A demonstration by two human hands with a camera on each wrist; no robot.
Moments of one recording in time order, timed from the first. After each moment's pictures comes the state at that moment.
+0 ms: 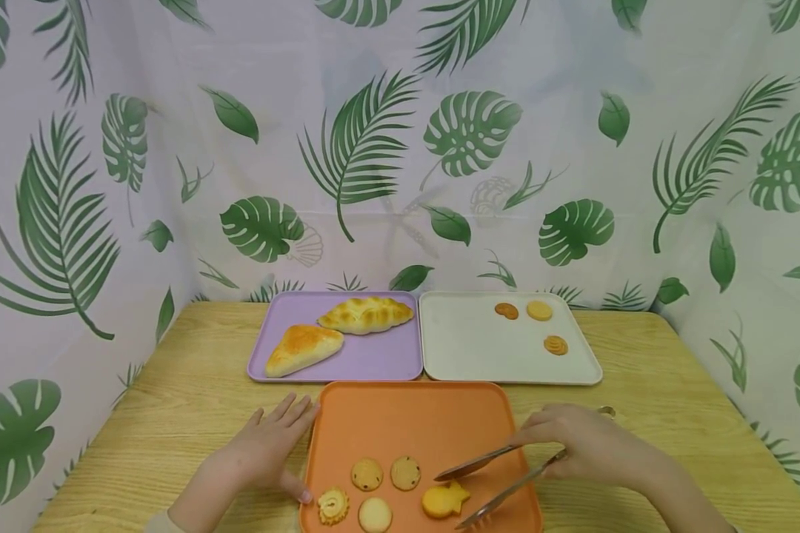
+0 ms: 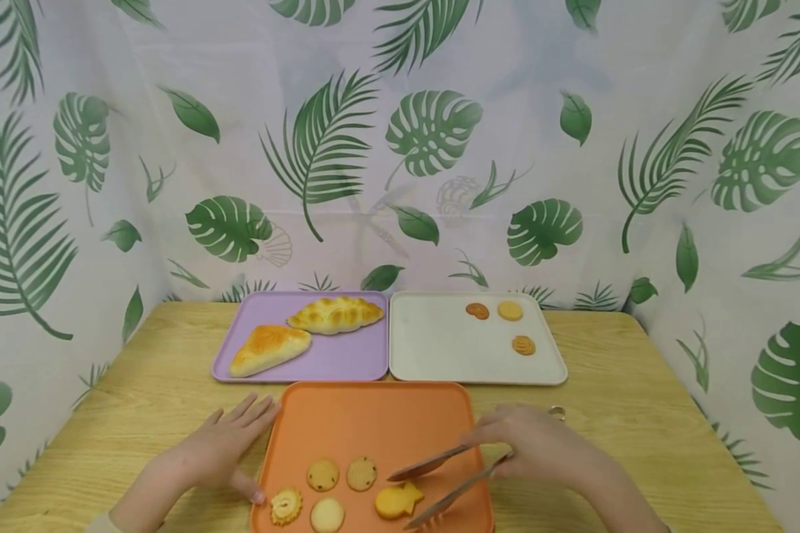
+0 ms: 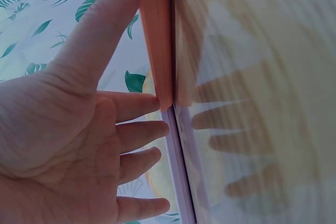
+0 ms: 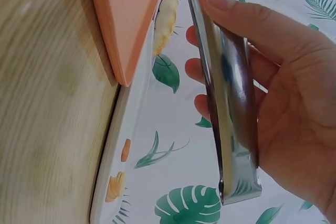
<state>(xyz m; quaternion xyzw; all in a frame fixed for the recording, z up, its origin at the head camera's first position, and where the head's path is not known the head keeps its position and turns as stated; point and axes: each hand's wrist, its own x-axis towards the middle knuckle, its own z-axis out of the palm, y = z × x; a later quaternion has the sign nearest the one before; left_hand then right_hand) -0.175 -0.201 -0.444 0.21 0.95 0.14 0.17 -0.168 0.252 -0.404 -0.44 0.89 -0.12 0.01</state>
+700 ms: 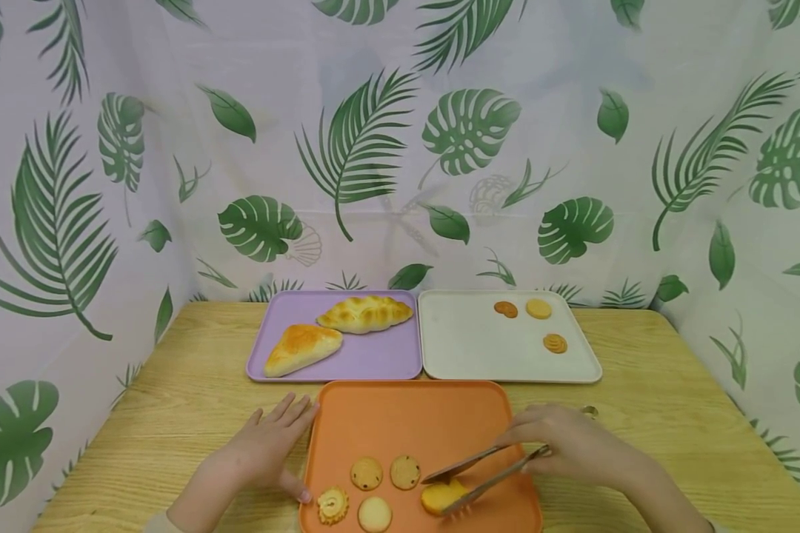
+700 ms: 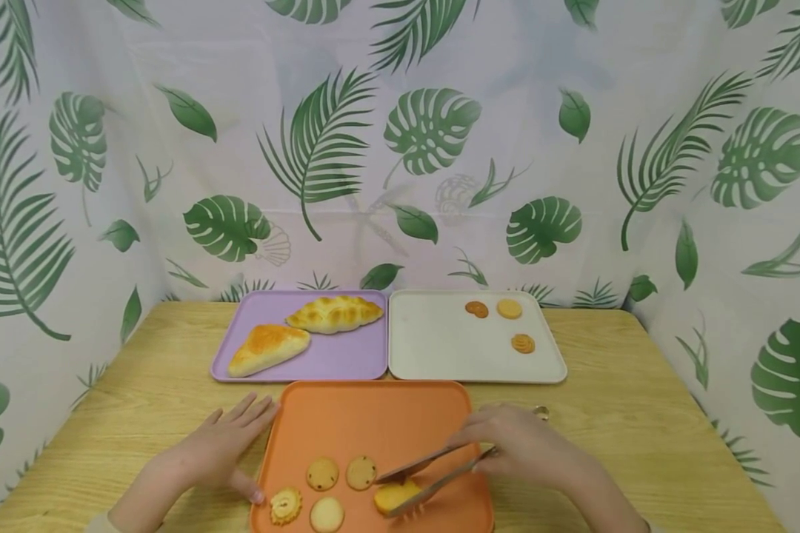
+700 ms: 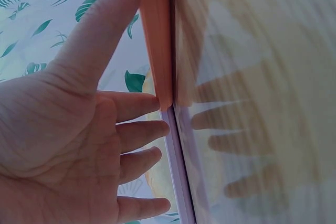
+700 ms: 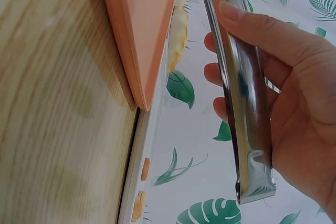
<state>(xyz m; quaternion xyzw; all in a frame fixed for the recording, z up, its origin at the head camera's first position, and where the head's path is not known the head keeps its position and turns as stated) -0.174 -0.201 -0.442 0.22 0.95 0.14 0.18 -0.171 0.240 -0.413 -0.46 0.88 -0.16 -0.01</state>
